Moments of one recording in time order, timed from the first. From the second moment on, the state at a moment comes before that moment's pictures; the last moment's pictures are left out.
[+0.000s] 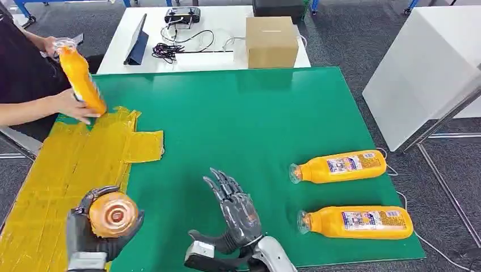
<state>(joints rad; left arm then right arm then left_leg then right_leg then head) 0.38 -0.27 0.01 -1.97 -0.86 0.42 -0.45 0.04 0.09 0.66 -1.51 0.94 -0.35 -0.06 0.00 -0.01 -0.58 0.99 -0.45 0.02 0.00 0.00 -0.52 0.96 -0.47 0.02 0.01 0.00</state>
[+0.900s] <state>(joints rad) 0.26 0.09 -0.11 -1.51 -1.57 0.54 0.18 0.11 0.05 0.56 -1.70 0.93 -0.27 -0.05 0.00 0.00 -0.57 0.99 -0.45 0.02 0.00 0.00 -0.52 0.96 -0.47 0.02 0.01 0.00</state>
